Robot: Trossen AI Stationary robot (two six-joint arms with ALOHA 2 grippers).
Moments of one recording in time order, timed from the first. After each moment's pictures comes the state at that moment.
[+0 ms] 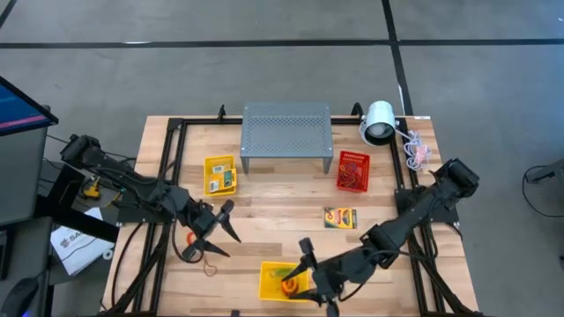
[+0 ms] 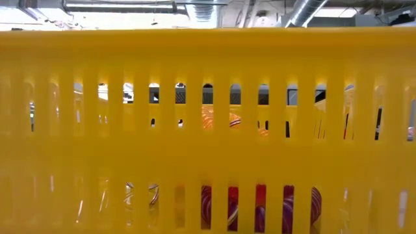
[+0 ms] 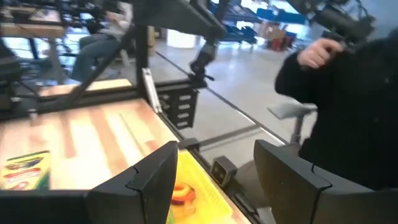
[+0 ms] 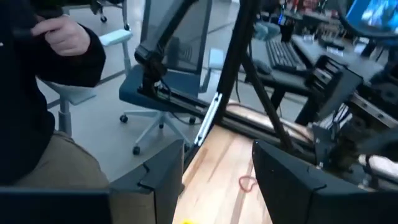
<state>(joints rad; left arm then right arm) -0.46 0.98 0.60 0.24 0.14 -0.09 0.66 1.70 1.41 0.05 0.30 -0.10</state>
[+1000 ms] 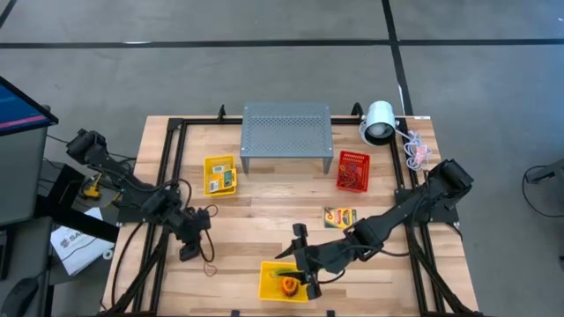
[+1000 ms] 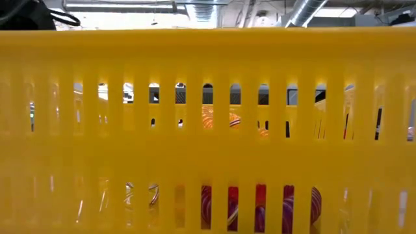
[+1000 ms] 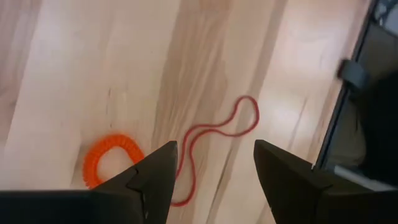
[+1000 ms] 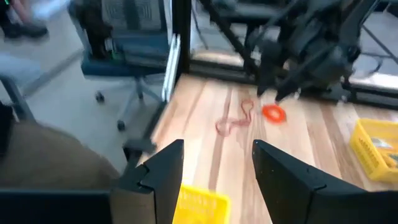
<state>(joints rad) -0.63 1.00 0.60 -0.71 0.07 -0.98 0.57 1.74 1.36 -0.03 0.34 0.11</state>
